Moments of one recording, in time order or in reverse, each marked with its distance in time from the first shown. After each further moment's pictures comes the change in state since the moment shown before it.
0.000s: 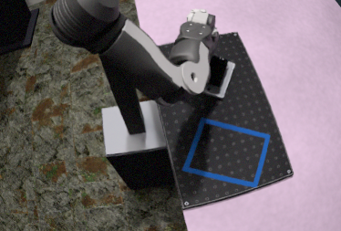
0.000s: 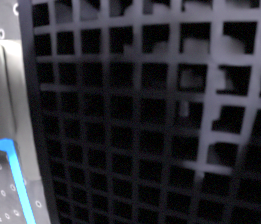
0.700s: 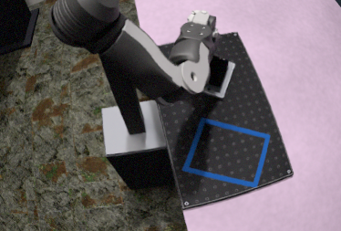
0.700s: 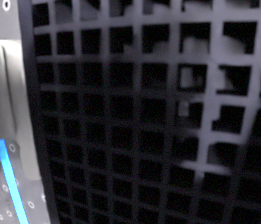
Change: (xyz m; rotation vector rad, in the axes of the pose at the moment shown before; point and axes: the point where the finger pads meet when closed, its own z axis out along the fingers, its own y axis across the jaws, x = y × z) arm -0.002 0.003 0.004 -0.010 -0.002 -0.002
